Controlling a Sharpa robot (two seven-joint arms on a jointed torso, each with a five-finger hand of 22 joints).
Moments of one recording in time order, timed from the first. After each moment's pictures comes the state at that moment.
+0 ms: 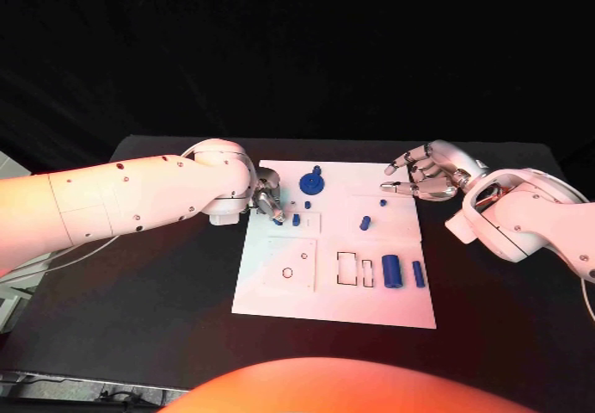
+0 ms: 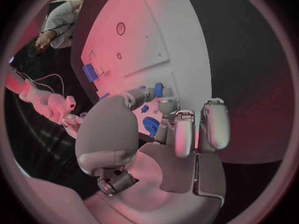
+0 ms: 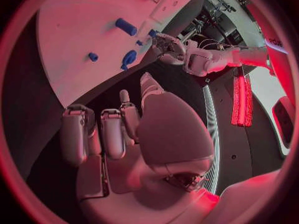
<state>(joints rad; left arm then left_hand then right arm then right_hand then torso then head) 1.29 -0.75 -0.10 1.48 -1.16 0.21 -0.60 1.09 -0.22 0.77 0.15 0.33 0.92 0.06 0.60 0.96 1.28 -0.02 1.16 0.78 1.47 -0.06 1.56 1.31 0.07 1.38 0.04 1.42 1.31 1.31 -0.87 -0.17 1.56 -0.98 -0.41 -0.03 1.39 -0.11 0.05 0.29 0.13 0.88 0.15 0.23 0.39 1.38 0.07 1.33 1.31 1.46 -0.01 1.45 1.31 0.03 1.47 0.09 1.39 1.31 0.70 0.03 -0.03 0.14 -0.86</state>
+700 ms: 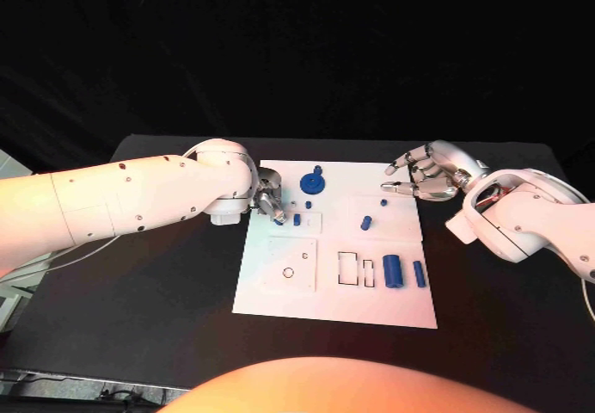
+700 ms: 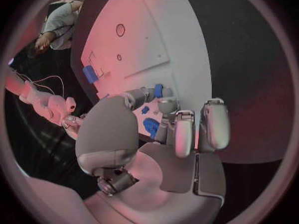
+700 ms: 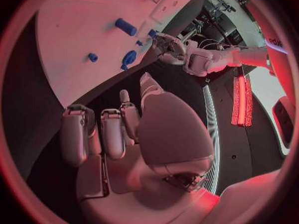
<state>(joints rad) 1.29 -0.75 -0.10 1.48 -1.17 0.22 -0.60 1.09 -0.22 0.77 0.15 0.34 0.92 0.06 0.60 0.96 1.28 -0.02 1.16 0.78 1.47 -0.06 1.56 1.31 0.07 1.38 0.04 1.42 1.31 1.31 -0.86 -0.17 1.56 -0.98 -0.41 -0.03 1.39 -0.11 0.05 0.29 0.13 0.88 0.15 0.24 0.39 1.38 0.07 1.33 1.31 1.46 -0.01 1.45 1.31 0.03 1.47 0.09 1.39 1.31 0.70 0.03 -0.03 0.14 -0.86</state>
